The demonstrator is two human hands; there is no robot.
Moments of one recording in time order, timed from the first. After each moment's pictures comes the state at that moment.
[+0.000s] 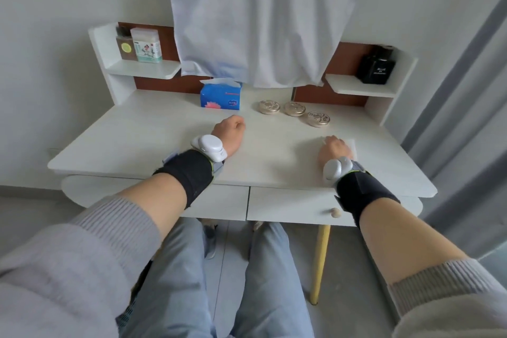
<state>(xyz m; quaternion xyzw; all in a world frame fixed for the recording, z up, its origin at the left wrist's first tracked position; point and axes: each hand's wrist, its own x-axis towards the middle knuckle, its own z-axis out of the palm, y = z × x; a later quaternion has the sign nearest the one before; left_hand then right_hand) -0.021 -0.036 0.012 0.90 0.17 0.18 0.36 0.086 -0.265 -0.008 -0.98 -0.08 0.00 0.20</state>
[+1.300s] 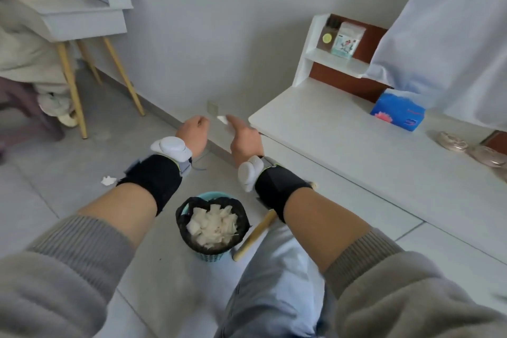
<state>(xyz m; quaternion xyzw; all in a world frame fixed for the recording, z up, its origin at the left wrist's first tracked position) -0.337 0.224 -0.046 0.74 0.49 0.29 0.35 -0.234 0.141 -0.037 -0.78 -0.53 0.07 0.33</state>
